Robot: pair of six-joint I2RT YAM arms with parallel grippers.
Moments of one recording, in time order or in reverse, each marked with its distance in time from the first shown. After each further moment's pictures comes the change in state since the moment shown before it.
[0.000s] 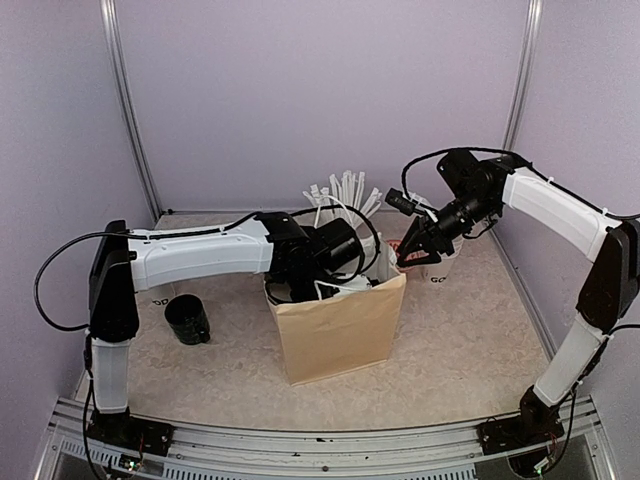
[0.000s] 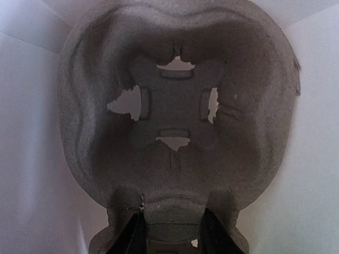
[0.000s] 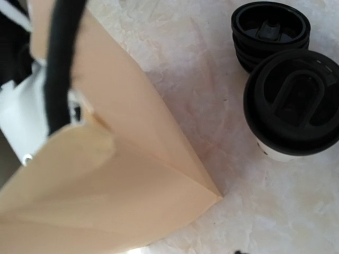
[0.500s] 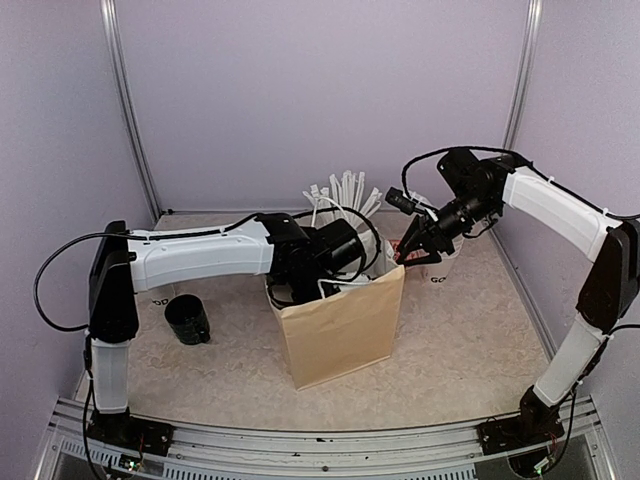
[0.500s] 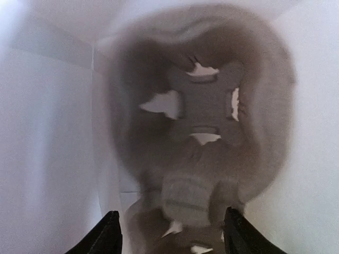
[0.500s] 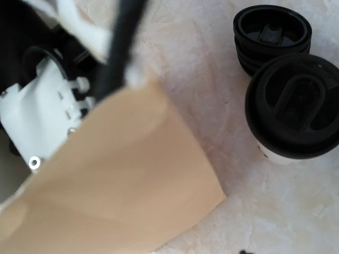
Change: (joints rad) left arm -0.008 -0.001 -0.008 0.018 -0.031 -0.024; right arm 0.000 0.000 0.006 -0.005 -0.005 -0.008
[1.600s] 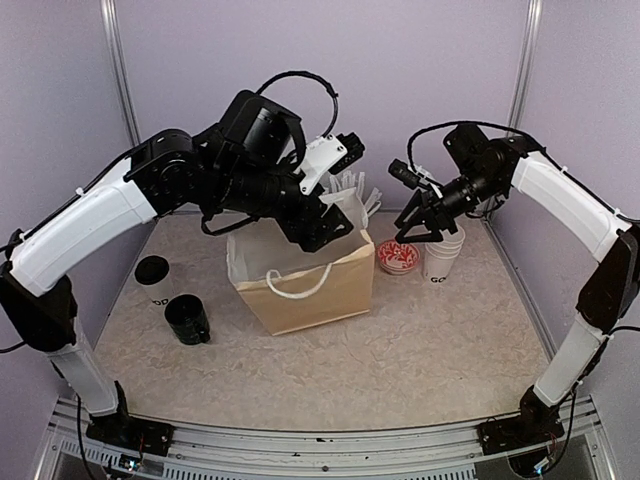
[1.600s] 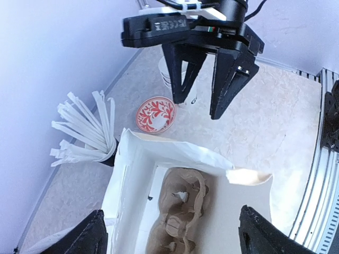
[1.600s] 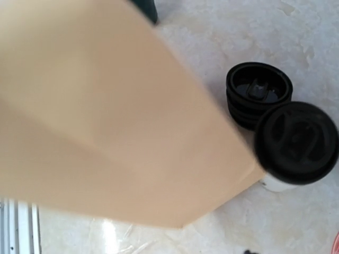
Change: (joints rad) left arm -0.050 -0.301 0.250 0.079 -0.256 0.034; right arm 0.000 0.000 0.155 -0.041 -0.038 -0.002
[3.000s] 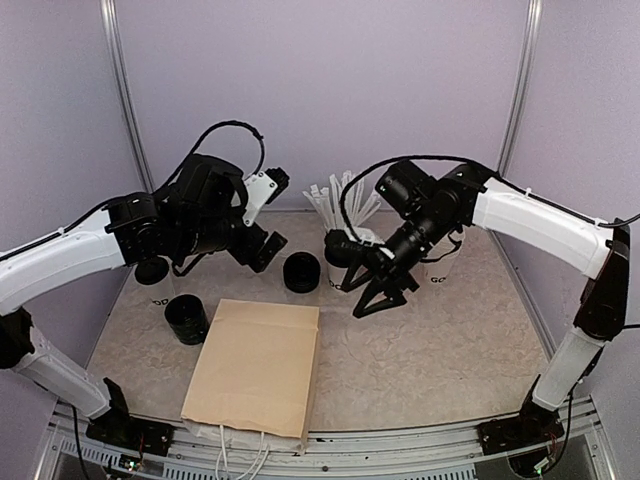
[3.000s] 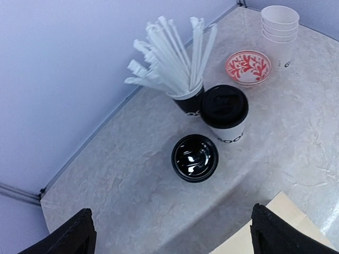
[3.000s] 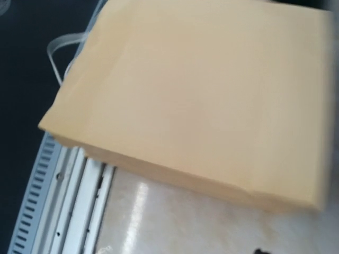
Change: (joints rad) left arm 0.152 -0.320 -0.644 0.354 -0.232 0.014; right arm 0.348 0.011 -0.105 0.040 0.000 -0.091
